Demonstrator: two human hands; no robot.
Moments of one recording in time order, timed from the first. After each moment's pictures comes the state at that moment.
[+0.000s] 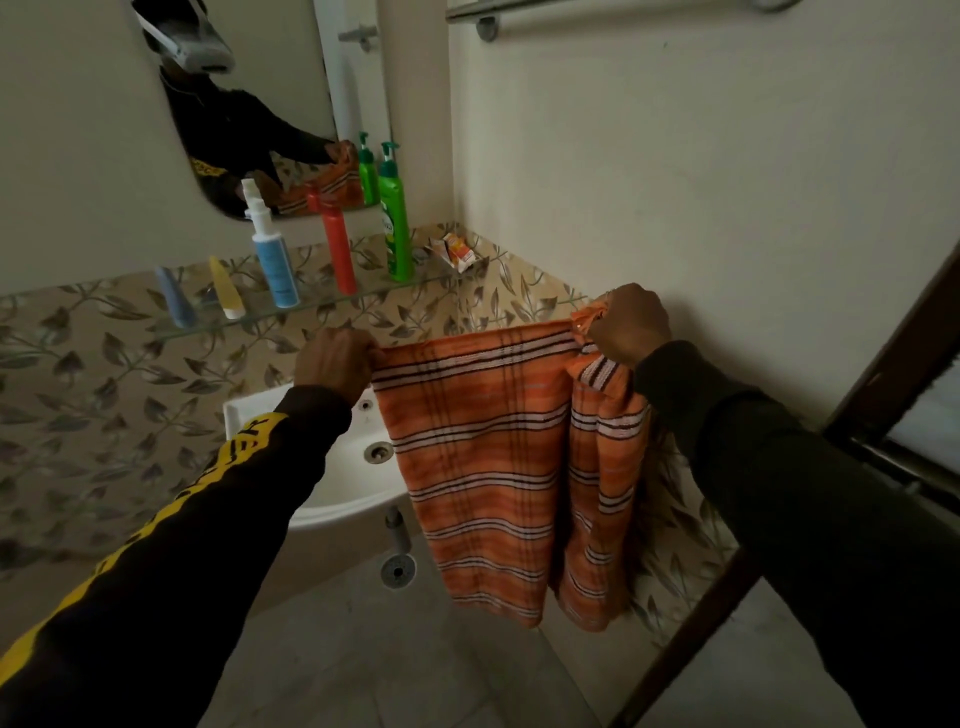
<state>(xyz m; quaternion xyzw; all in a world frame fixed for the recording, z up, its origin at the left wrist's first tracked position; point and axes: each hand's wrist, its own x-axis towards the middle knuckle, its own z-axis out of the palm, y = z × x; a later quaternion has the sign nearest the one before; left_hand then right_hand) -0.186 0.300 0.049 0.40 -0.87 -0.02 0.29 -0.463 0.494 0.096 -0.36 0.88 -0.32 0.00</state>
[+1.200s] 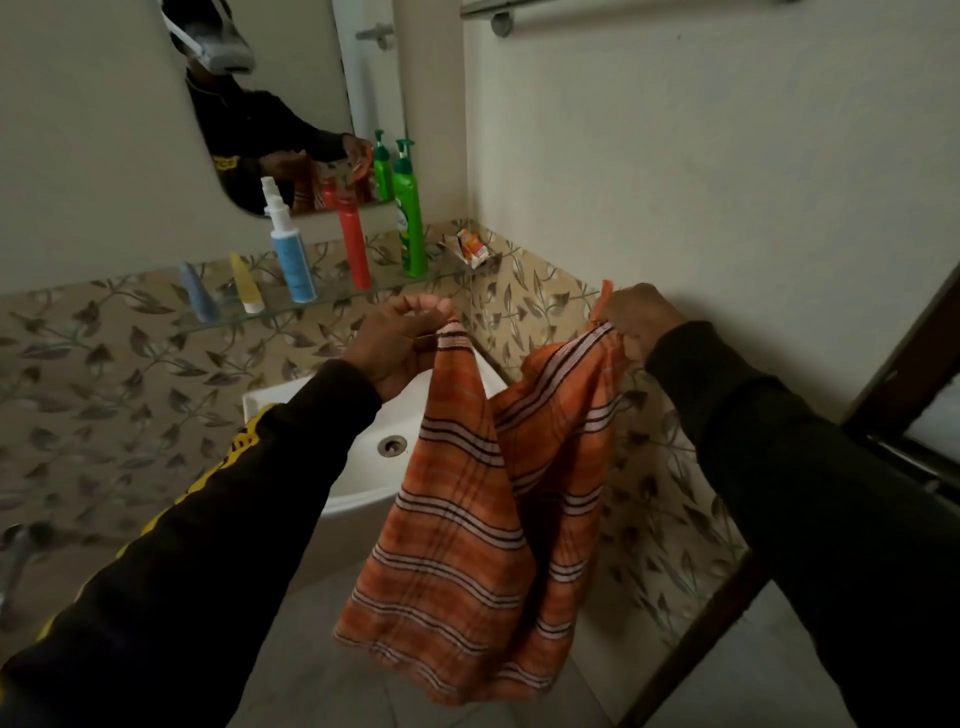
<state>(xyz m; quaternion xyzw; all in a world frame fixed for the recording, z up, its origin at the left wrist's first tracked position) -0.214 0.359 0.090 0.22 -0.57 -0.73 0.32 -0.454 0.492 0.111 -0.26 0.78 -0.52 0.23</state>
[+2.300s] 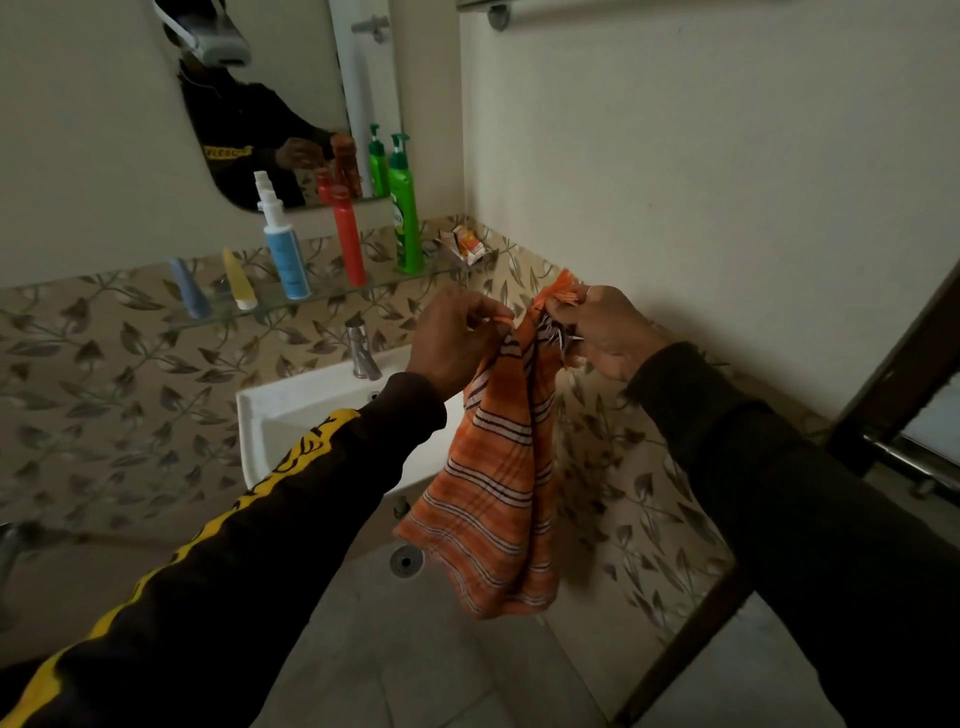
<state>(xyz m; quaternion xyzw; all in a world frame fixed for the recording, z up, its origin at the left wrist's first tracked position) -0.258 0.395 0.086 0.25 -0.84 -0.29 0.38 -0.422 0.486 0.100 -0.30 0.64 -0.62 0.34</state>
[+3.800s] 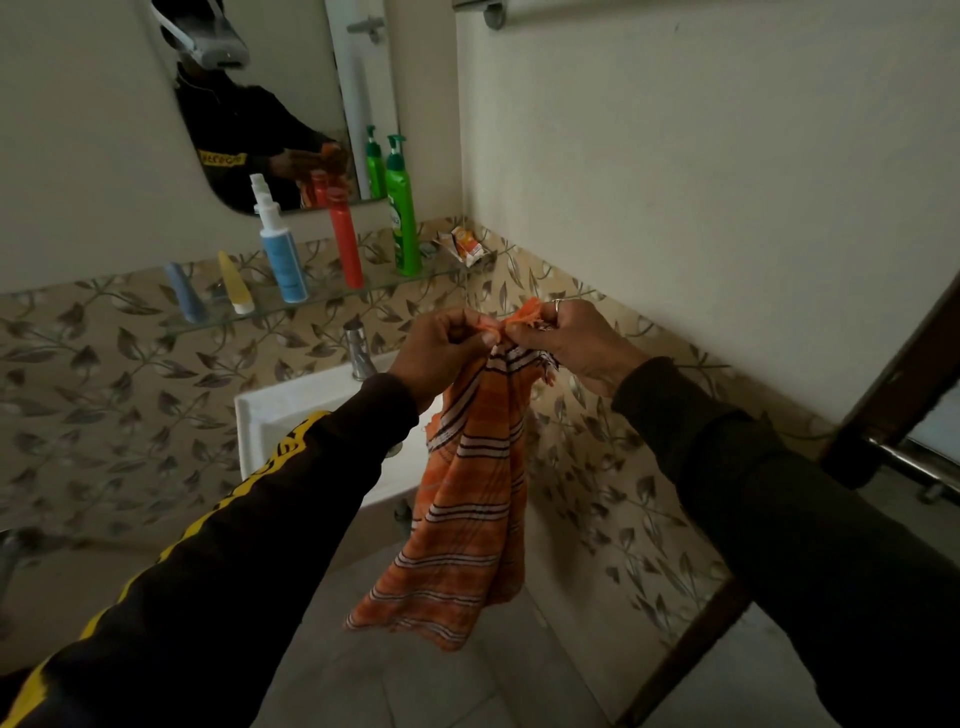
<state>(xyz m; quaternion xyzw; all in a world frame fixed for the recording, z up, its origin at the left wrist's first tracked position) -0.248 0.384 0.074 0.19 -0.73 -0.56 0.33 -0.415 0.478 0.080 -0.46 0.63 -0.55 0.30</state>
